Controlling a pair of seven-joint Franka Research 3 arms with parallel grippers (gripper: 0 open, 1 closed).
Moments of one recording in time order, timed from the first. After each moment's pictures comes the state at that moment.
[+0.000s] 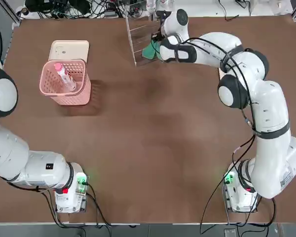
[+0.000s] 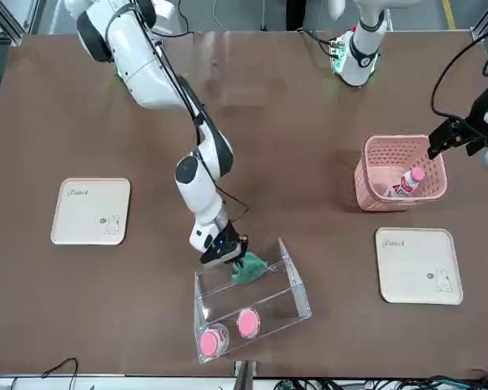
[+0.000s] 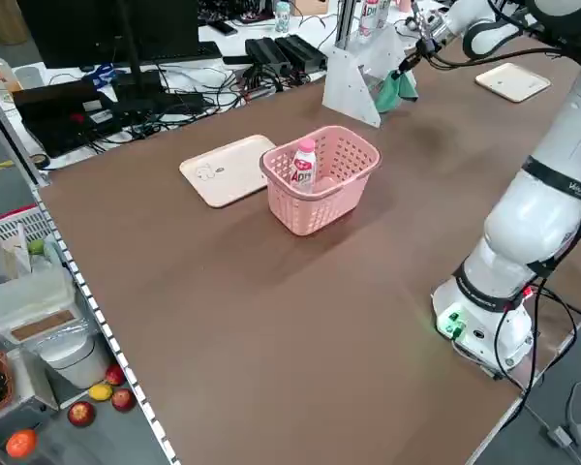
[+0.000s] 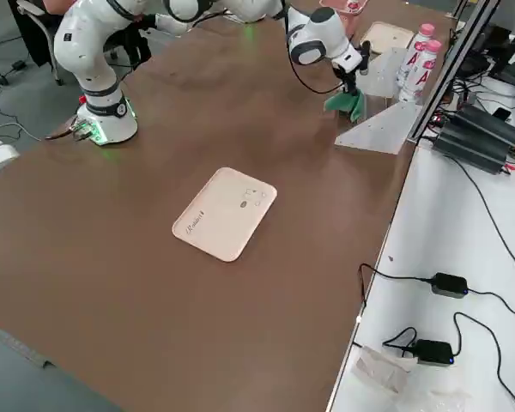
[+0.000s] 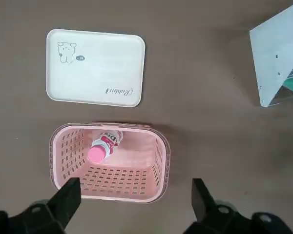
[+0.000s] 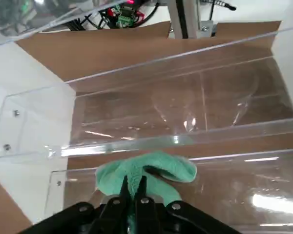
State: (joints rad) left arm -0.03 0.10 -0.06 -1.39 0.02 1.50 -0.14; right arm 0.60 0.89 0.03 -1.33 0.15 2.82 0.31
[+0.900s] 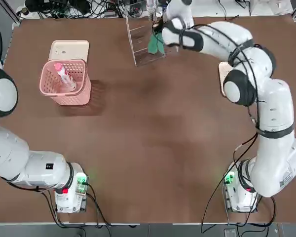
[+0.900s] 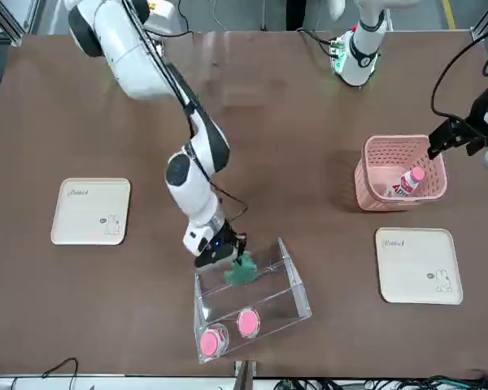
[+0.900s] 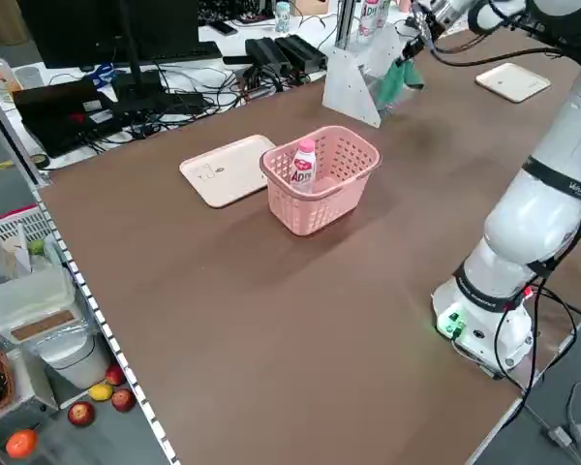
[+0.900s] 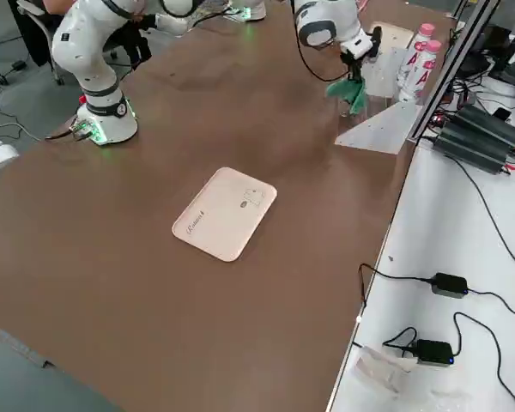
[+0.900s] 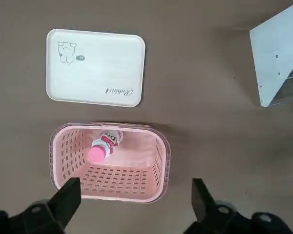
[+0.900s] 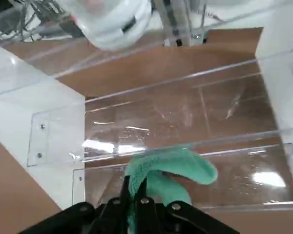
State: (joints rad) left arm -0.03 0.10 -0.06 -1.39 0.02 1.50 -0.14; right arm 0.50 0.79 0.09 -1.26 0.15 2.54 0.30
